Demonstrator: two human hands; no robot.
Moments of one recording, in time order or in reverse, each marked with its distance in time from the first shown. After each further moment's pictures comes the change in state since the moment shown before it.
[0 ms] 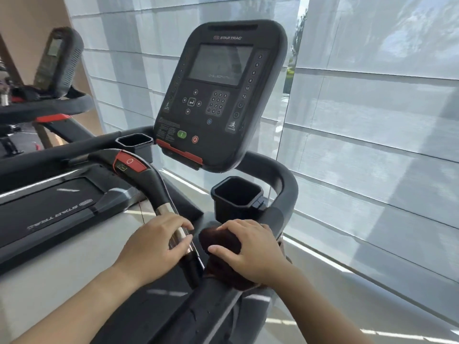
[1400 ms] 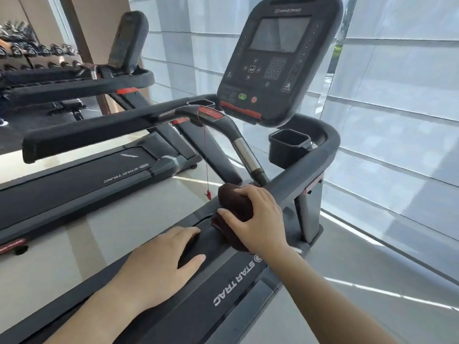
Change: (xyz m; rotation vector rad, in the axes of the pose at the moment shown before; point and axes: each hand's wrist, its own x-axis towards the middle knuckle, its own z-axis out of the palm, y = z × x) left_hand -0.276 0.039 -0.105 0.124 -0.233 -0.279; right_hand -0.130 -0.171 0.072 0.328 0.332 0.069
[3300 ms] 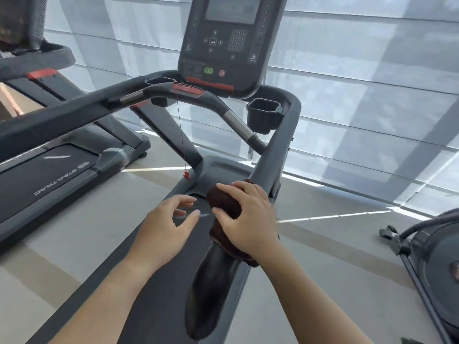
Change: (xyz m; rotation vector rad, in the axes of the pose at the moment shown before) left_hand -0.008 -0.134 -0.031 -0.546 0.026 0.147; right_hand -0.079 -0.145 0.080 -0.278 0.080 0.275
